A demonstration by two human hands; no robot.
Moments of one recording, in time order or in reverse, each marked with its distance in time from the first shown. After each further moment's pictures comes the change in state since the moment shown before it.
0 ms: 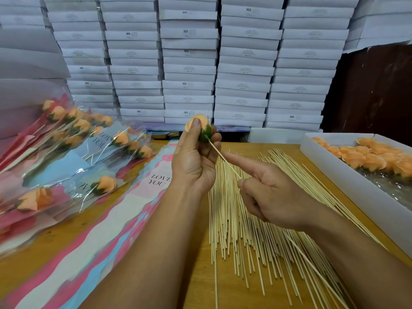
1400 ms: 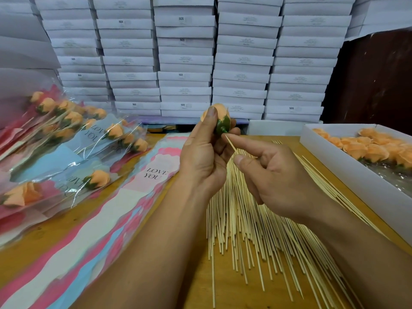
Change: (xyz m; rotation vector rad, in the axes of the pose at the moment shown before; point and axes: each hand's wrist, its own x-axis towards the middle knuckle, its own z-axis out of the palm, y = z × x) left_hand -0.011 -0.015 0.011 0.108 -0.057 -0.081; right_hand 0.001 -0.005 0.006 0.065 0.273 -0.031
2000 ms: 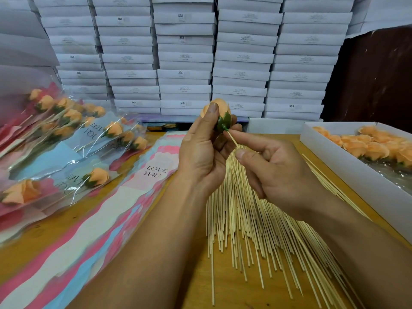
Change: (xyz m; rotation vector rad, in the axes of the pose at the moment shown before) left_hand -0.001 0.001 -0.001 0.030 -0.022 0.037; right_hand 0.001 0.001 -0.003 0.110 0.000 0.004
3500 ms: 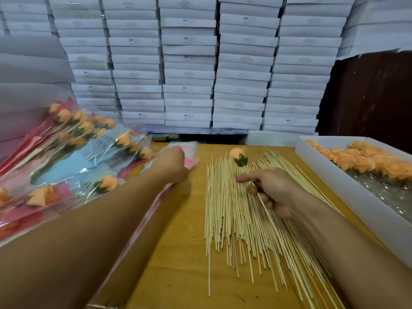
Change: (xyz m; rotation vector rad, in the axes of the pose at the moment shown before) left_hand 0.055 0.052 -0.071 2.266 -0.005 0.011; right_hand 0.016 0.038 -0.026 0.077 0.130 0.657
